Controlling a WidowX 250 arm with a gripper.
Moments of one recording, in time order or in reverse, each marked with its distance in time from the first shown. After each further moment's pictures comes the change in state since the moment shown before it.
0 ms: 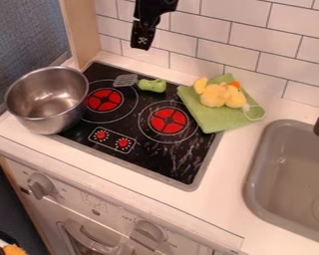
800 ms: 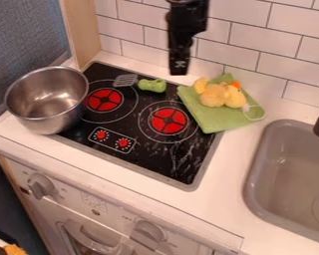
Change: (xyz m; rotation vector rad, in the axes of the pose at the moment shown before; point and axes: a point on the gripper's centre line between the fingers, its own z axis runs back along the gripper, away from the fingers) arm 0.066 -0.031 -0.013 -0.163 -0.247 0.056
